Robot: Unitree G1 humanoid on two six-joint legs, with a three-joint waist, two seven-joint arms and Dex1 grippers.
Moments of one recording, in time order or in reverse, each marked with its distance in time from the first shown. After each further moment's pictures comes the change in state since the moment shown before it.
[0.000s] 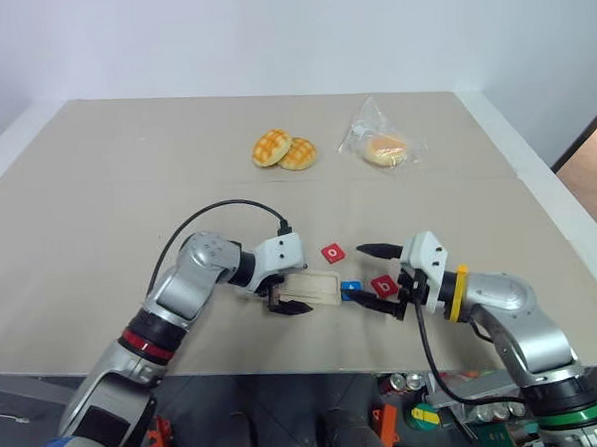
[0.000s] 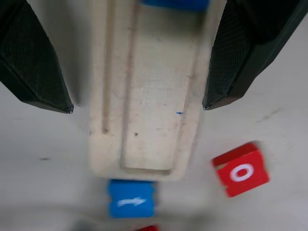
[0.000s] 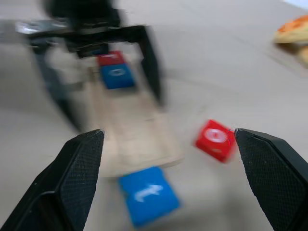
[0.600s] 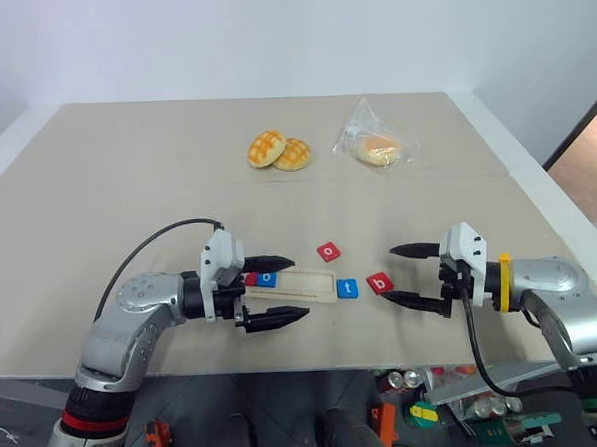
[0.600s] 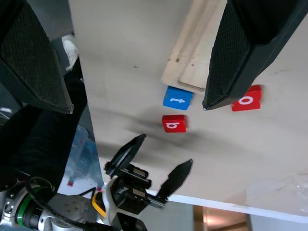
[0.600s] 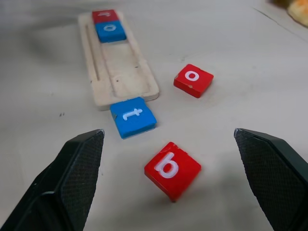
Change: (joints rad) left arm 0.376 0.007 0.307 -0.375 -0.436 0.091 0.139; right arm -0.057 -0.148 -0.024 0.172 -0.002 -0.065 0.233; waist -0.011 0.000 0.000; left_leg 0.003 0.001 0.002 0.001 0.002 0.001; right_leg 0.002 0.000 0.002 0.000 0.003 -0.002
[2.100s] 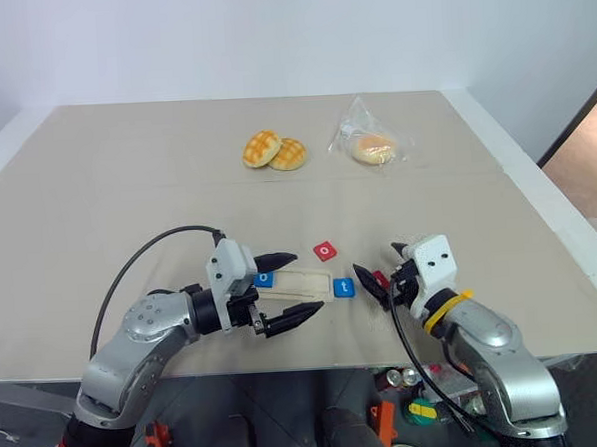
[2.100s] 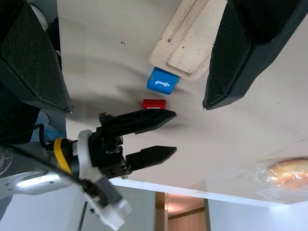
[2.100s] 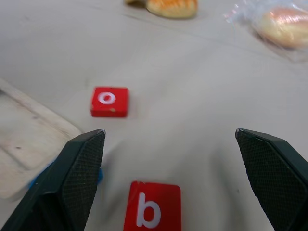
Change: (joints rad) left arm 0.100 0.011 -0.062 -0.166 -0.037 -0.044 0.285; right arm 0.239 0.492 -0.017 -0.528 -0.220 0.470 -0.877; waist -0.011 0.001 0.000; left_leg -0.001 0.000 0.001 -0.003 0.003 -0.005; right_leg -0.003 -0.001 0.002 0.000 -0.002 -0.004
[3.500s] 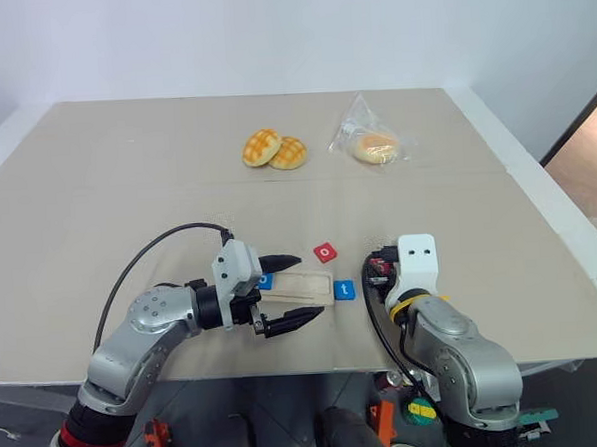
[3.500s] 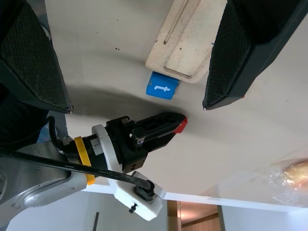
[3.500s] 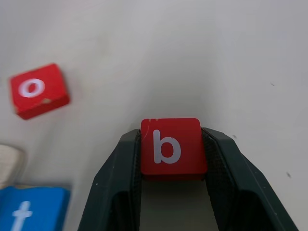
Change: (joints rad) left arm -0.043 0.028 -0.053 0.074 0.022 -0.063 -0.048; right arm -0.138 0.292 0.012 -0.108 -0.048 0.513 -0.364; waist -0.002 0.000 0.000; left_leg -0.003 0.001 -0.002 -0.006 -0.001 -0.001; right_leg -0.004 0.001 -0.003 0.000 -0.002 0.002
